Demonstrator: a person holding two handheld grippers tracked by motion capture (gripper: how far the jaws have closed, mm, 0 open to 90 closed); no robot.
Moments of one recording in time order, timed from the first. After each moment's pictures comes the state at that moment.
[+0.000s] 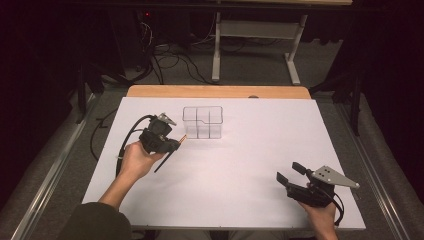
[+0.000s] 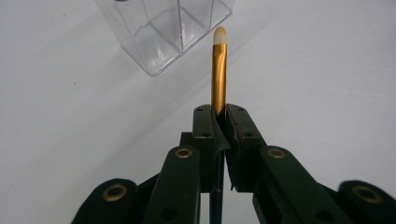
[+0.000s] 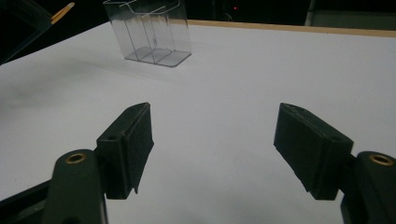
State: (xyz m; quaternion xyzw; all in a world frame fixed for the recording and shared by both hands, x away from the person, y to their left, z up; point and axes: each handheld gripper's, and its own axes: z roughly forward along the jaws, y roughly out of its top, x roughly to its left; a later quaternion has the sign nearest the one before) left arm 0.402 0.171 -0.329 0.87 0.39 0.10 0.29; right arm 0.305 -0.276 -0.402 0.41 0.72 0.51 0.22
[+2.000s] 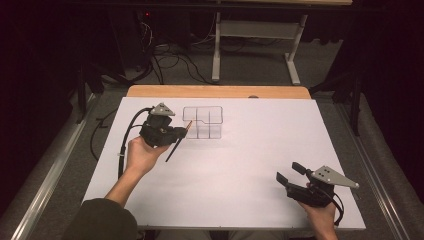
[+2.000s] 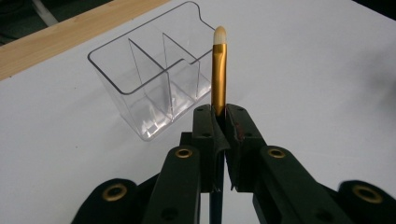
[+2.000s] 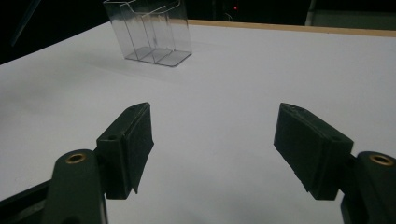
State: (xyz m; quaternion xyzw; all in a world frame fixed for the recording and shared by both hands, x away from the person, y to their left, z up) left arm 0.399 0.166 -0.306 0.82 0.38 0.14 0.40; right arm 0.306 -0.275 -0.402 0.41 0.72 0.51 0.22
